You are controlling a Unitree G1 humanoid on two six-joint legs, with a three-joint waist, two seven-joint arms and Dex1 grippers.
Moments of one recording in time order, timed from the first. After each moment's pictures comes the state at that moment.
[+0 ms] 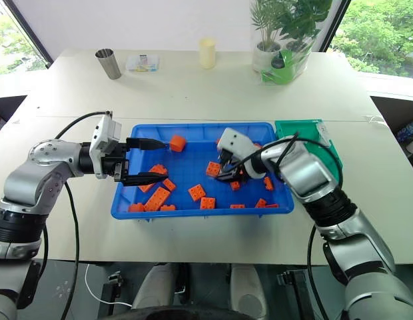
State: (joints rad) left arm -0.49 0.72 -0.03 -0.08 -0.51 0.45 -1.25; right arm -0.77 -0.68 0.26 -0.15 0.21 1.02 0.96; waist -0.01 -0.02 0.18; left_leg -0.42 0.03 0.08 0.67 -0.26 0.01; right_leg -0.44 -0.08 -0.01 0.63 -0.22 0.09
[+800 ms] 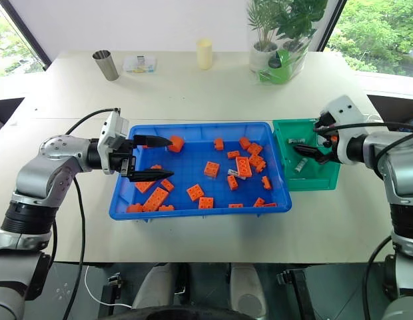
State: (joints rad) left arm -0.54 0.68 -0.06 -0.02 -0.49 0.43 -1.27; right arm -0.57 -0.94 -0.13 -0.12 0.32 1.11 0.80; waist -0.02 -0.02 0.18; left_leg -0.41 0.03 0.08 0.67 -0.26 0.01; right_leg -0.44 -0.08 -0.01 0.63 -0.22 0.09
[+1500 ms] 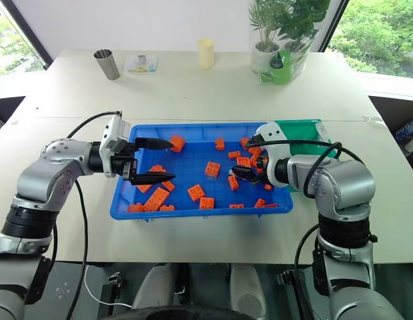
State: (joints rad) left arm -0.52 0.67 -0.06 -0.06 -0.49 0.45 -1.25; right arm -0.56 -0.45 -0.11 -0.43 0.45 1.61 0.42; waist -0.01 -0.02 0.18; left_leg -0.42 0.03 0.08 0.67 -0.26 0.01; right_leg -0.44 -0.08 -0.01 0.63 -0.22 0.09
